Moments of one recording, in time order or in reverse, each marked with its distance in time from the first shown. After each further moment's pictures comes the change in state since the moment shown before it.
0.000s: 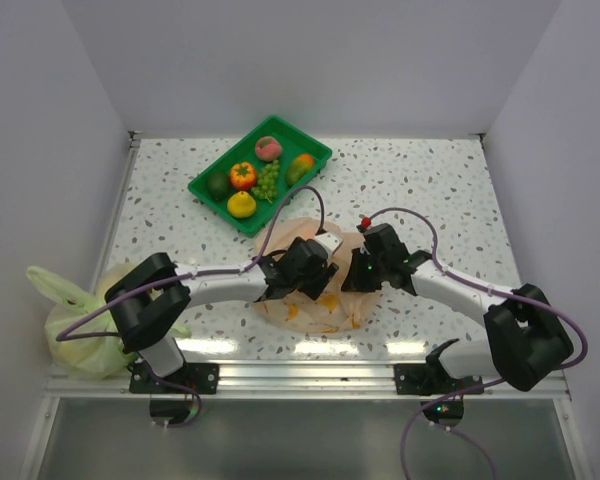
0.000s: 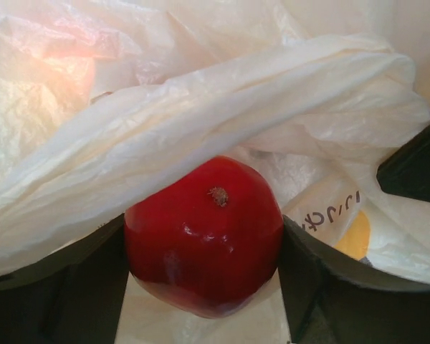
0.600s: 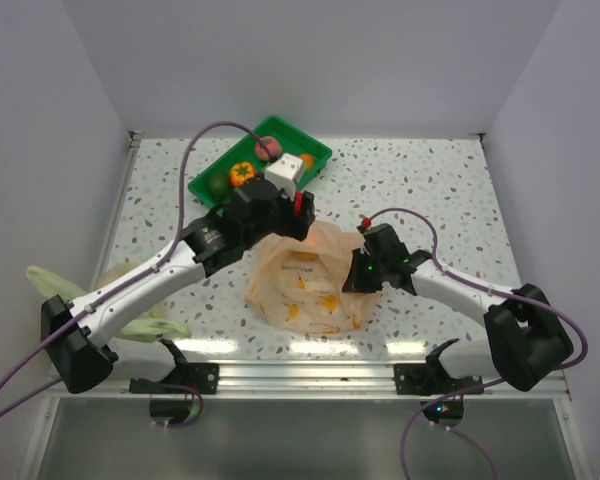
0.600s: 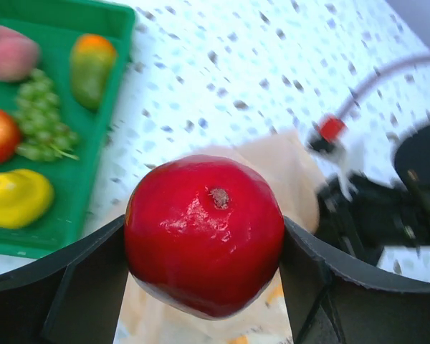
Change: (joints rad) left arm 0.109 -0.369 0.255 -0.237 0.055 -0.027; right arm 0.000 0.000 0.002 -0.018 0.004 -0.003
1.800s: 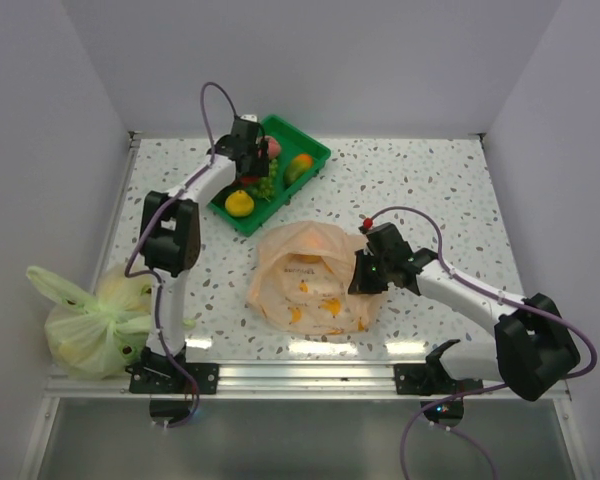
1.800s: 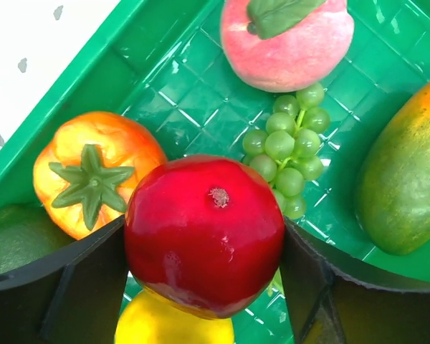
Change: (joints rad) left arm 0.587 0.915 0.679 -0.105 -0.012 0.000; right arm 0.000 -0.057 0.032 -0.127 0.025 -0.062
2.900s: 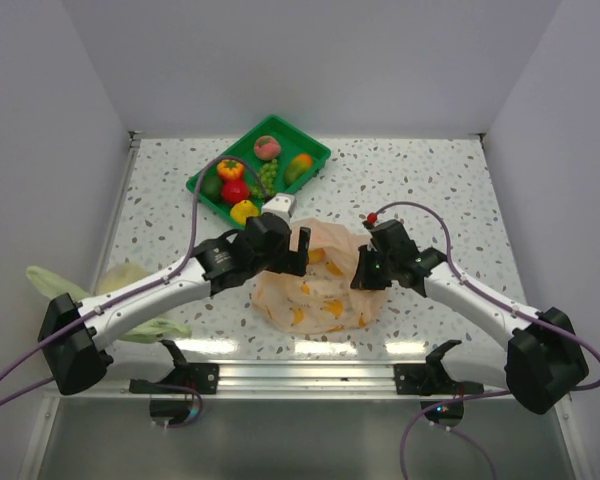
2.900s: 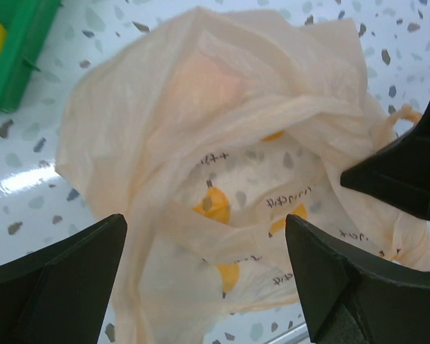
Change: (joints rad) left arm -0.586 -0.952 -0.826 -0.039 -0.041 -0.293; right arm 0.000 -0.076 0.029 -0.051 0.035 -0.014
